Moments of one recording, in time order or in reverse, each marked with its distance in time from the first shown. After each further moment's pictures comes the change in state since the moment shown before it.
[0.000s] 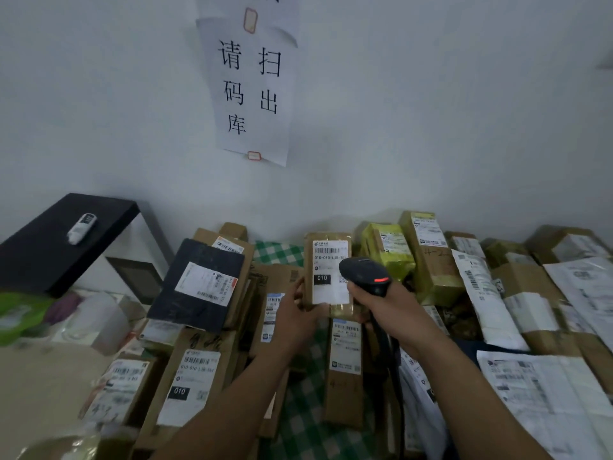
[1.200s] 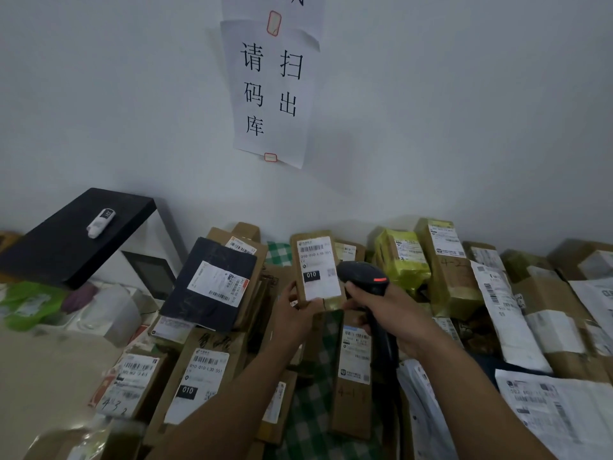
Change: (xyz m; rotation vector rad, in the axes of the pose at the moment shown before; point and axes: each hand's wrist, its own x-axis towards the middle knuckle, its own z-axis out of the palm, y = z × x) left_hand 0.019 -0.012 -0.020 -0.076 0.124 -0.096; right_hand 0.018 -0.013 0.016 0.095 -0.138 0.066
